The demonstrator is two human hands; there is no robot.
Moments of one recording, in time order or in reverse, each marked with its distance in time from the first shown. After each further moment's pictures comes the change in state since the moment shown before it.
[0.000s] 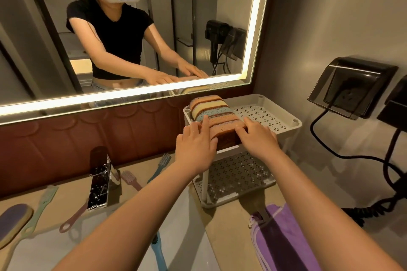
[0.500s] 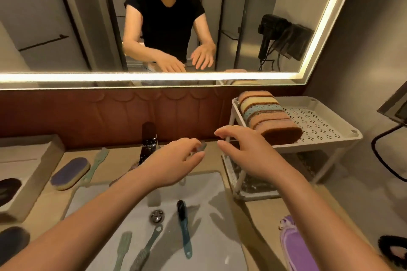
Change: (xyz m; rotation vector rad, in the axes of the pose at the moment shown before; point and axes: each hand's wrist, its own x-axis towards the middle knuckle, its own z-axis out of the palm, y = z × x) left_hand -0.098 -0.104 -0.065 -0.184 -0.222 -0.019; right_hand -0.081 -0.107 0.011 0.134 -0.188 -0.608
